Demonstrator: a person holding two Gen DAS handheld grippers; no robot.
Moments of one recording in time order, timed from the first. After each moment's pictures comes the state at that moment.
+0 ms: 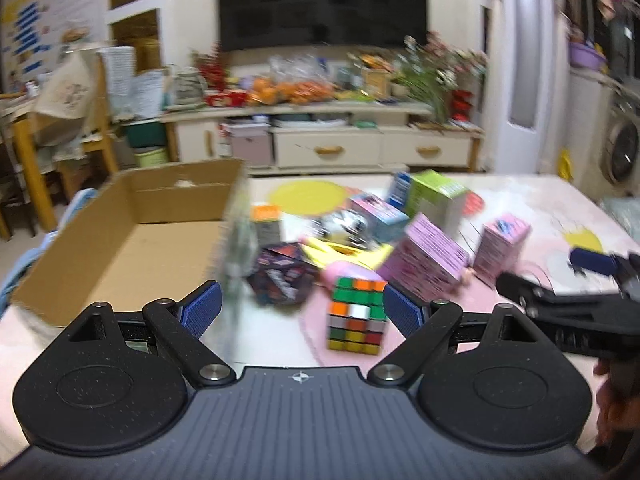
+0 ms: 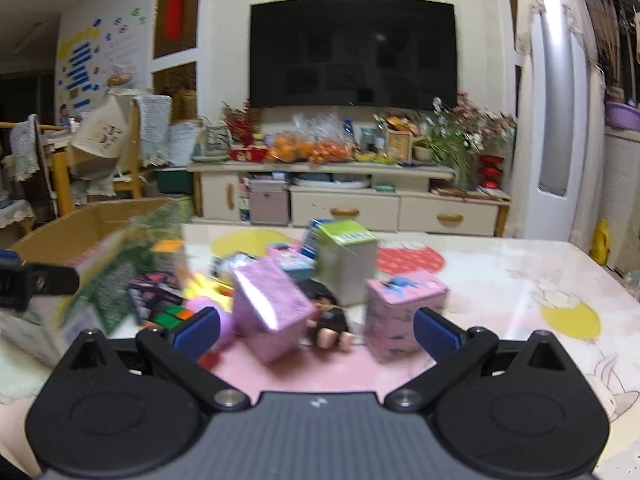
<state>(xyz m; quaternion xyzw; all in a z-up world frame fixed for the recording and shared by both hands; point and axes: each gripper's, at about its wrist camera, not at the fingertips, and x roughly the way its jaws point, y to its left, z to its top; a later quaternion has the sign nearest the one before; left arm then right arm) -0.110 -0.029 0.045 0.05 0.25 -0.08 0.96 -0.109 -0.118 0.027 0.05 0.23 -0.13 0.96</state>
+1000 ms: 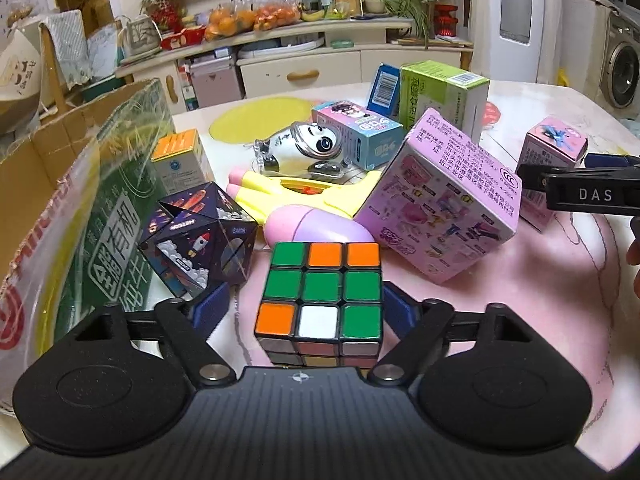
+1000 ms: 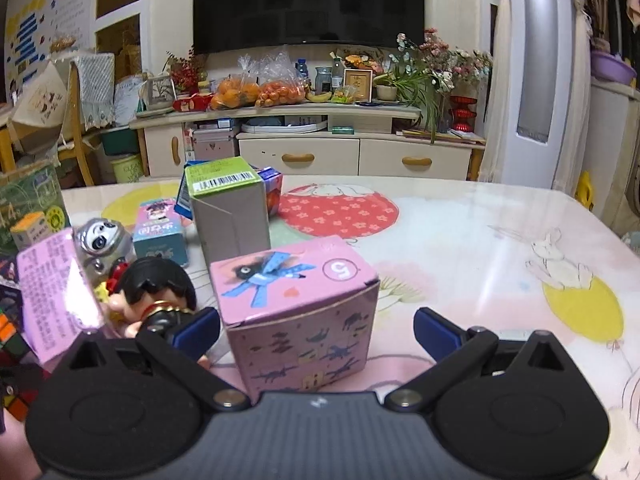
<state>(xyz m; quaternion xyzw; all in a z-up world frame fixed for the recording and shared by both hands) -0.008 -0.080 -0.004 0.11 0.36 -0.08 0.92 -0.030 -0.218 -0.022 0.06 0.30 -0.16 0.94</state>
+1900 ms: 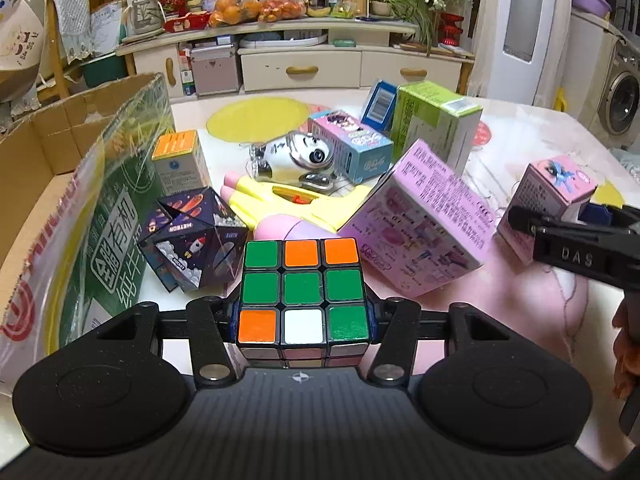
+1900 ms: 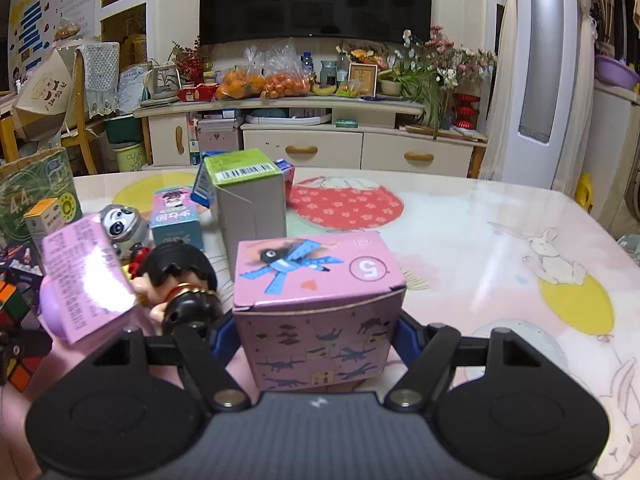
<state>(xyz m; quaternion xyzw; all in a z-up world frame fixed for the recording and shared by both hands) -0.007 -0.071 0.008 0.07 0.37 -0.09 0.92 -0.045 -0.200 -0.011 0.06 0.31 -0.16 0.93</state>
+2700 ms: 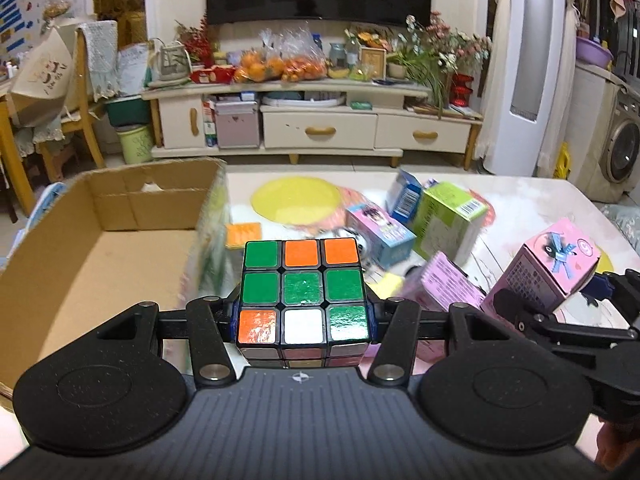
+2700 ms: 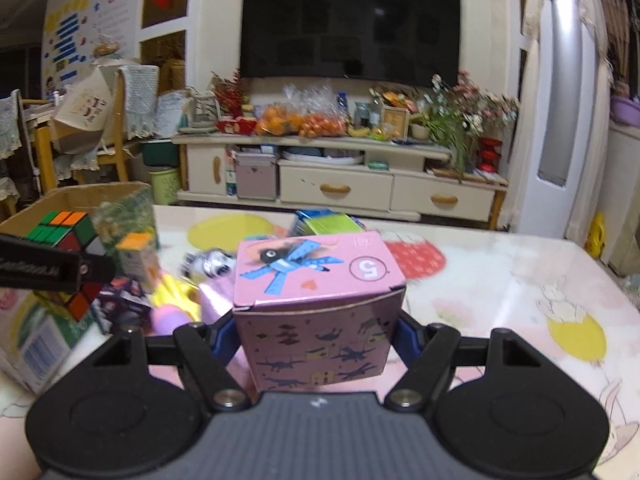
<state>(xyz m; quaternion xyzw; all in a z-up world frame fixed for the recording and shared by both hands) -0.006 -0.048 0.052 0.04 0.30 -0.07 0.95 -0.058 -0.118 0.047 0.03 0.26 -0.12 0.96</state>
